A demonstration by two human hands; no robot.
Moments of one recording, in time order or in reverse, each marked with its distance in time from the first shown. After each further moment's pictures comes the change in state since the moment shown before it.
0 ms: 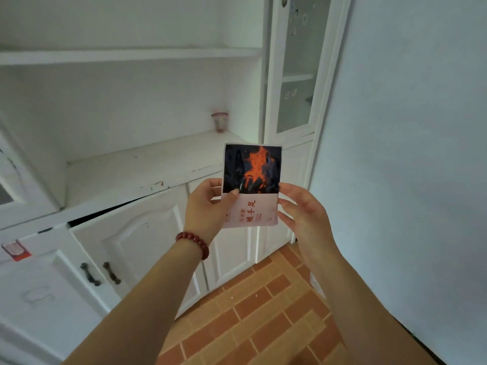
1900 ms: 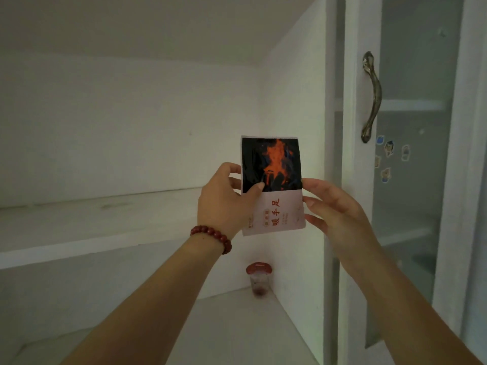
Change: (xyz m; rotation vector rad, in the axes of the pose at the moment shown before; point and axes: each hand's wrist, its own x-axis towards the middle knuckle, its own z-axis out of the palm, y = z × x) left_hand 0.520 0.146 0.081 0.428 0.392 0.482; right_hand 0.567 -0.109 0.097 0.070 -0.344 -0.431
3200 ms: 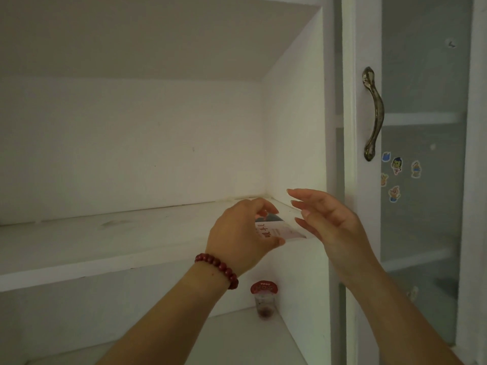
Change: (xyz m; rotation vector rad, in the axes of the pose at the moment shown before) left_hand -0.005 0.005 0.019 0.304 -0.250 0.183; right_hand 0.025 0.007 -0.005 0.071 -0.084 -0.148
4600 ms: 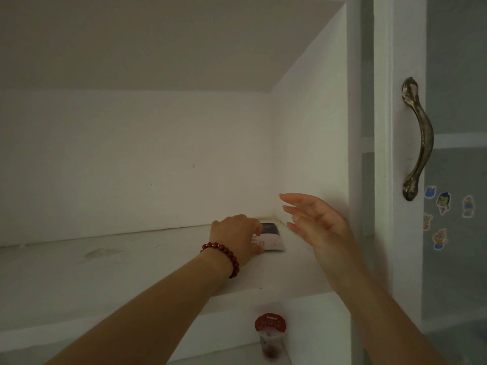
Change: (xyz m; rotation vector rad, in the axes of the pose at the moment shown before) left_hand 0.115 -0.070 0.035 0.530 -0.214 -0.060; right_hand 0.088 0.026 0.014 0.047 -0.016 0.038
